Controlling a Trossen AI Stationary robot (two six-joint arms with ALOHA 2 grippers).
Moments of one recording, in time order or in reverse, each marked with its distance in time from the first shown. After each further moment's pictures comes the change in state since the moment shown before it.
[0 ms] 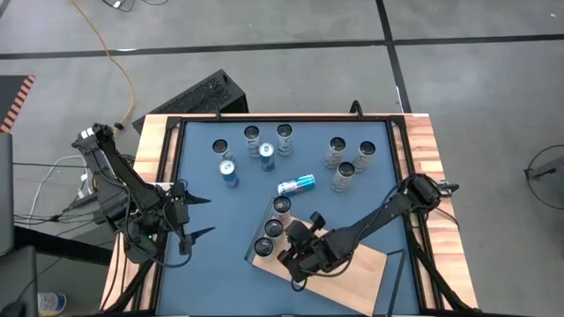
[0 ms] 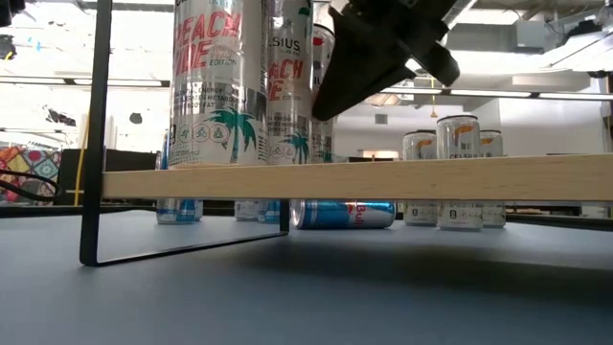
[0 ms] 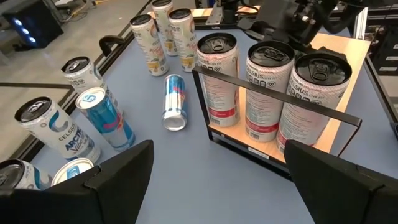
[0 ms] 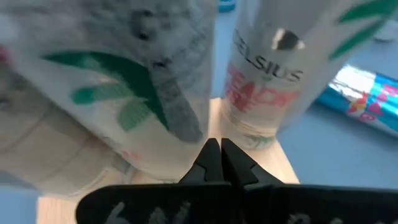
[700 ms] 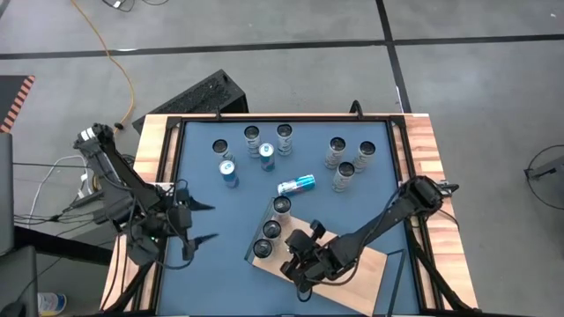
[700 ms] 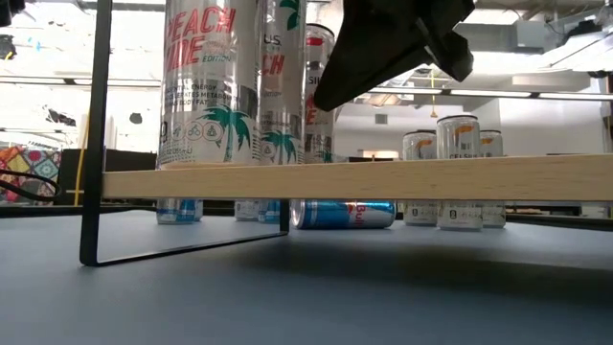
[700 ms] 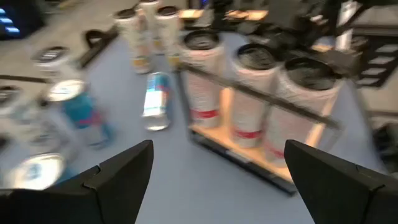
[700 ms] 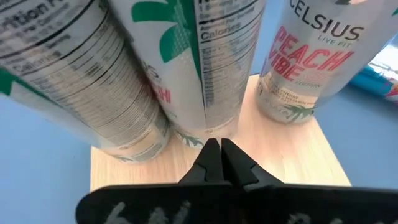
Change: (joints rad) left arm 0.000 0.000 -0.088 0.189 0.022 0.006; right arm 0.046 0.000 0.000 0.042 -0.046 -0.002
